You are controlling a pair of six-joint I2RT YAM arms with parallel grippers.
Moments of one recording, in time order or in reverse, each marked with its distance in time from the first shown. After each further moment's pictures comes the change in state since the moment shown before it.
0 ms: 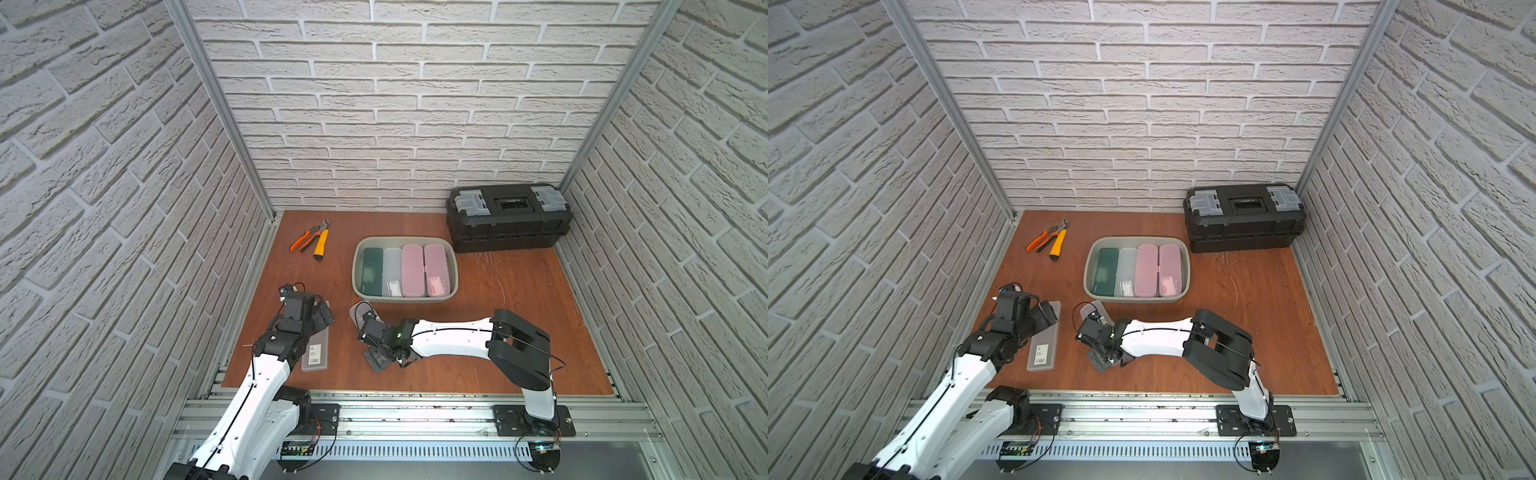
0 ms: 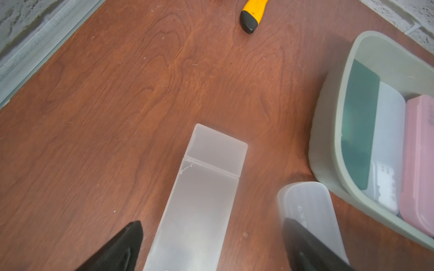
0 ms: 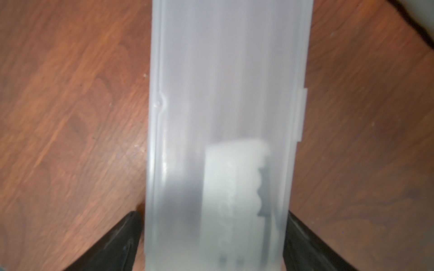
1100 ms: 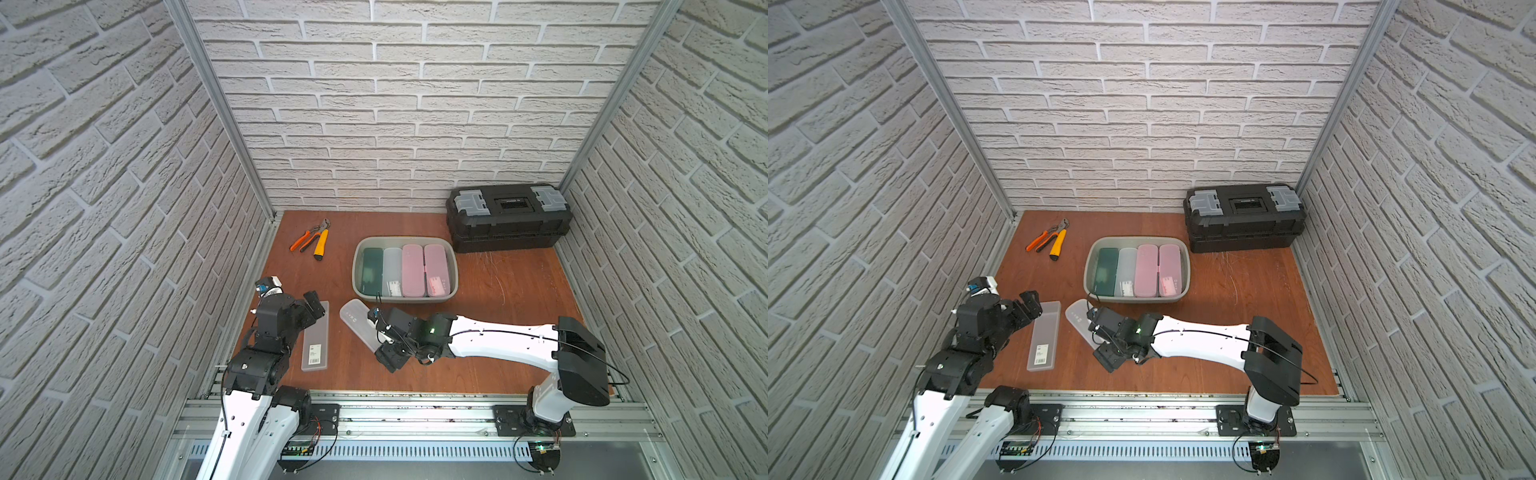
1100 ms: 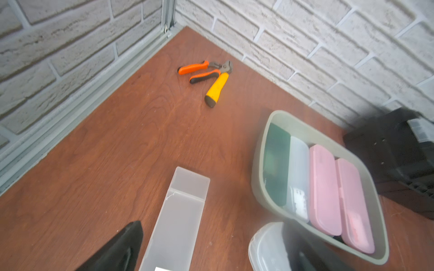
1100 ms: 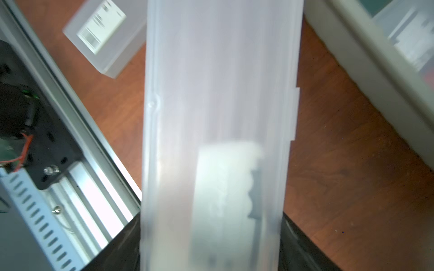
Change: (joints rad) left arm 0.000 -0.224 0.200 -0.134 -0.011 0.009; right arm -0.028 -0.329 -0.073 -0.055 -0.140 -0.193
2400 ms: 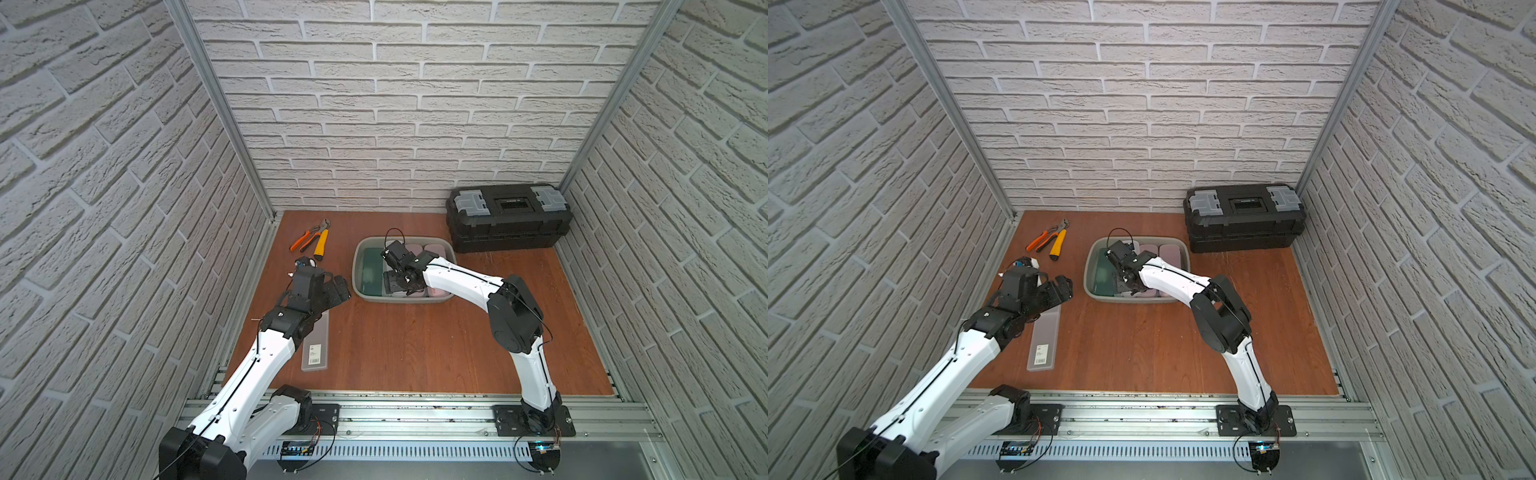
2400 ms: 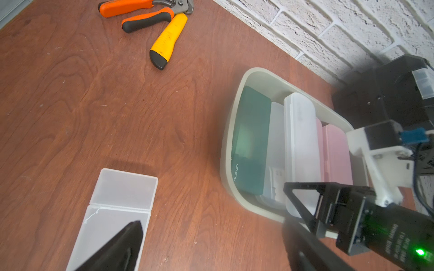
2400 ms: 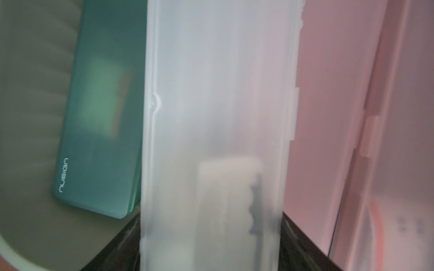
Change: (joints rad) left arm -0.108 0.396 -0.002 0.261 0.136 -0.042; right arm -0.394 0.481 0.505 -0.134 0.134 0.270
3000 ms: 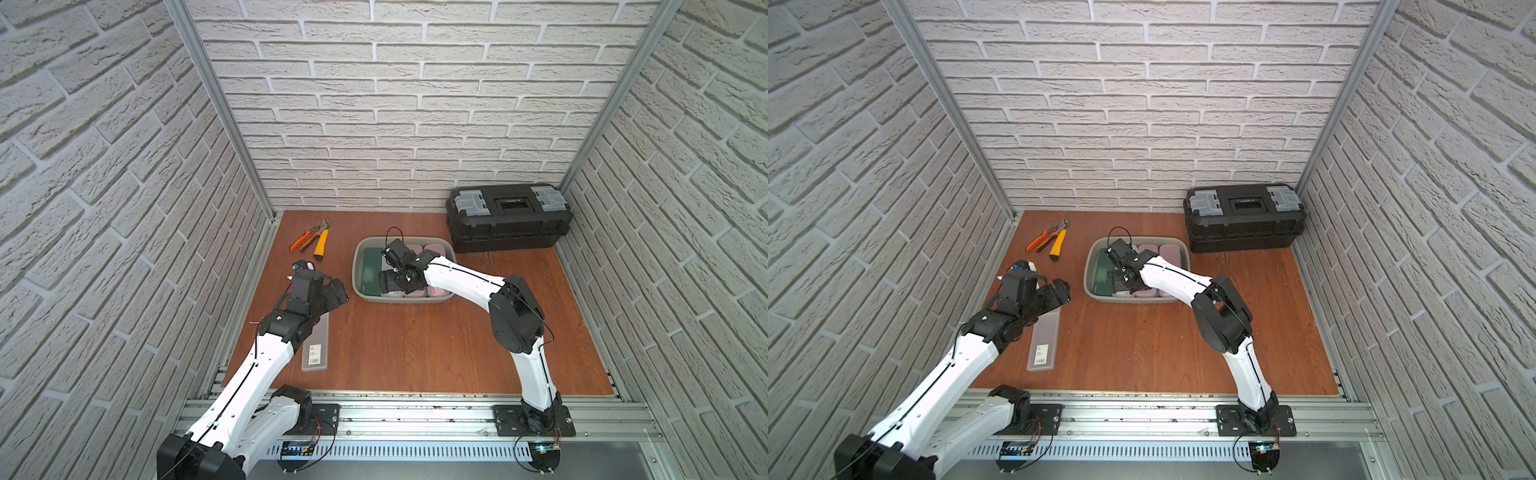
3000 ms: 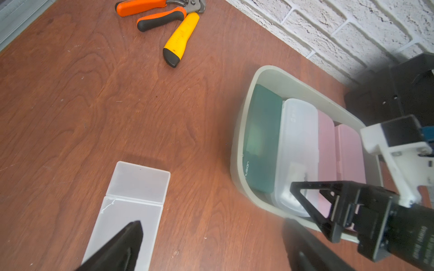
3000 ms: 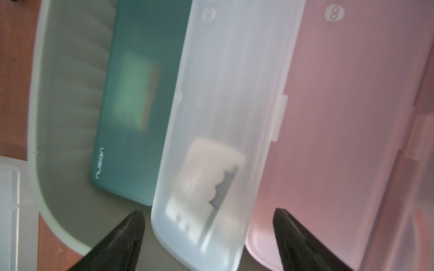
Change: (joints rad) left arm 0.008 -0.027 -0.017 -0.037 -0.038 -0.002; right arm -0.008 -0.019 -0.002 0.034 -0.107 -0.008
